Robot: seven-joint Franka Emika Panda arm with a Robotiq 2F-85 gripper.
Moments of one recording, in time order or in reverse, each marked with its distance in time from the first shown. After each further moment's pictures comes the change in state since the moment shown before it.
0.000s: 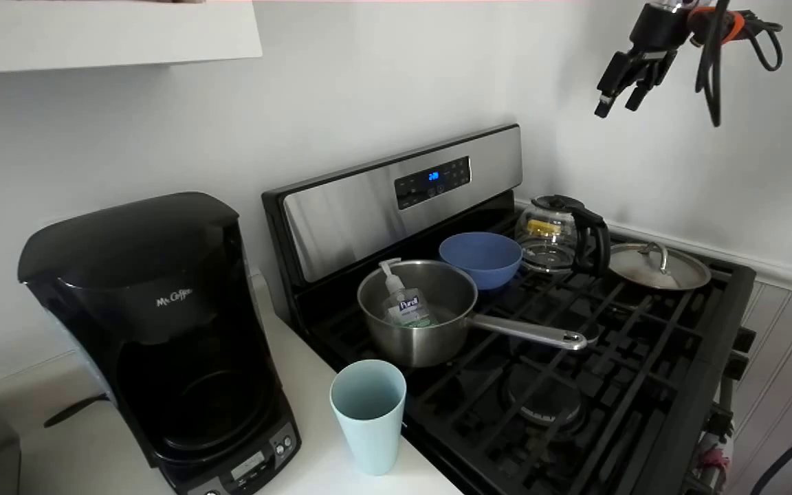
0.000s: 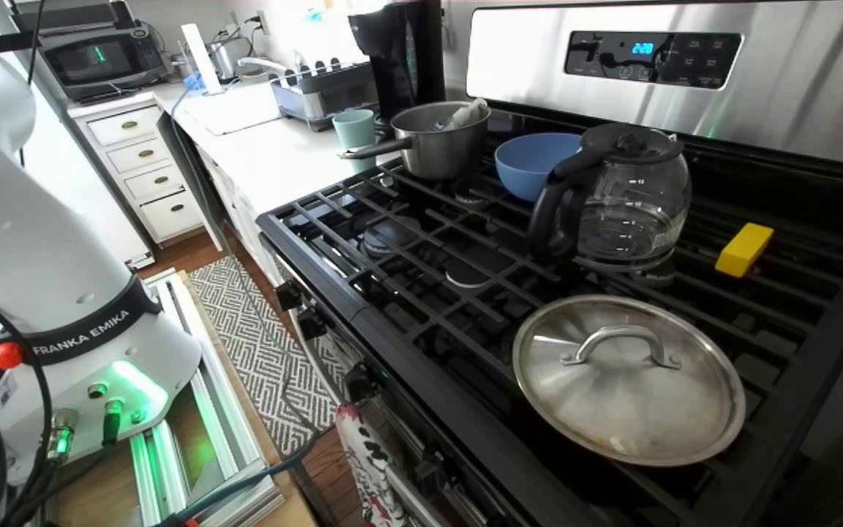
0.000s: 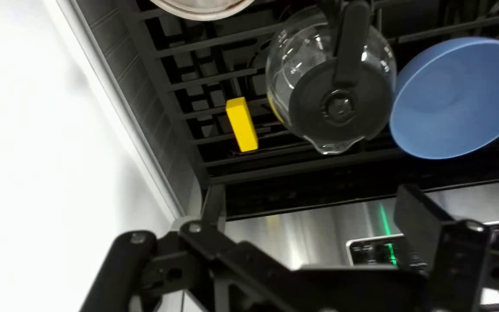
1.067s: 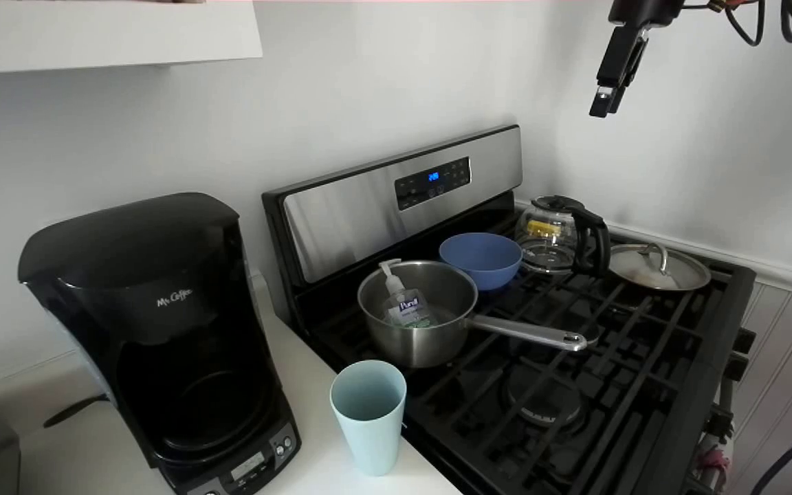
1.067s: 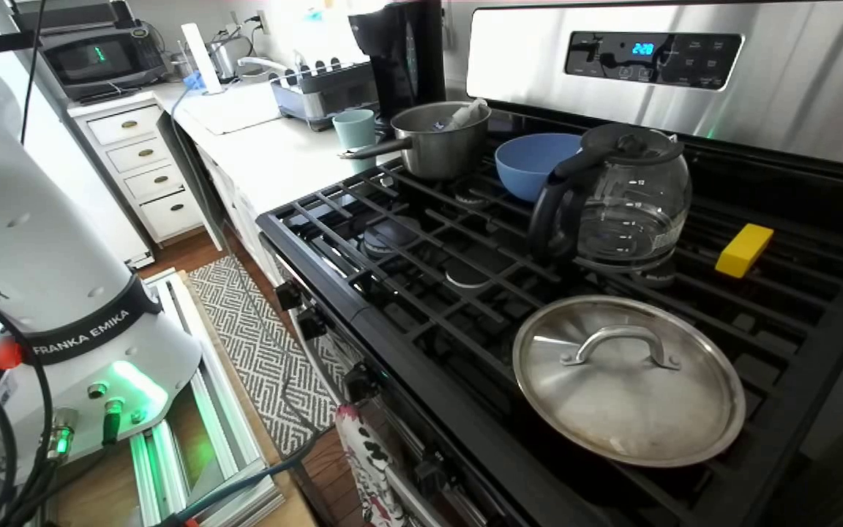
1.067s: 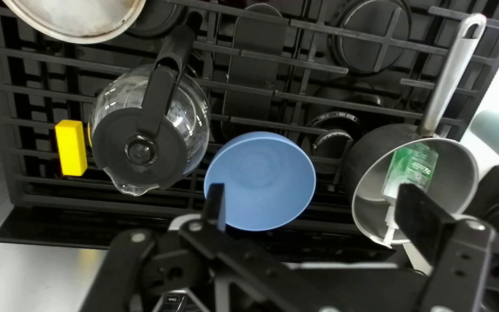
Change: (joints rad) arm 0.190 -0.209 0.060 -0.075 -0.046 -0.340 -0.112
